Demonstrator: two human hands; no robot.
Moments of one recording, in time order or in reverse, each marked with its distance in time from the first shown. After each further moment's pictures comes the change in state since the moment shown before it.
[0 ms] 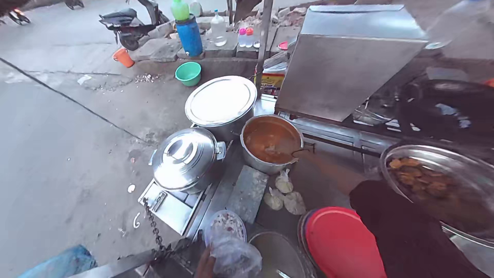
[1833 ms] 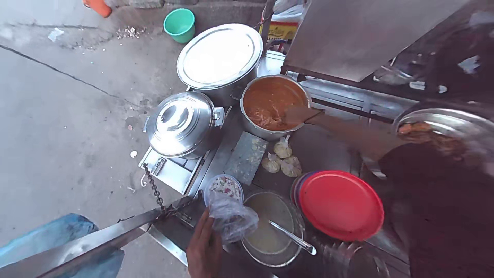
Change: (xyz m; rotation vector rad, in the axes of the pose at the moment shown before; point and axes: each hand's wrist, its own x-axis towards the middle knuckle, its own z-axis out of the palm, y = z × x) left_hand -0.001 0.003 -0.002 0.005 0.095 0.055; right_hand 0.038 -0.032 -0.003 -0.615 -0.094 -0.304
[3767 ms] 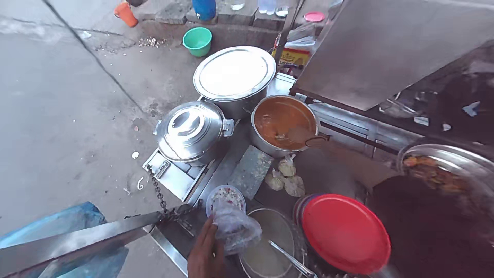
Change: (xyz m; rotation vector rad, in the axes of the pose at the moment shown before) left_hand 0.000 0.005 -0.002 -0.035 -0.039 -0.086; right_hand -0.034 -0.010 0.018 0.259 0.100 0.155
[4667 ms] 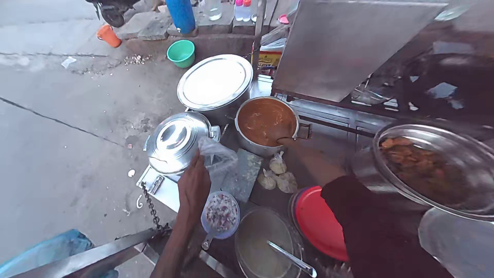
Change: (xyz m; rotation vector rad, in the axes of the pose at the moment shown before) left_hand 0.211 0.069 -0.008 0.354 -0.002 0.241; right_hand 0.024 -0.017 0.028 0.270 -0.214 0.192
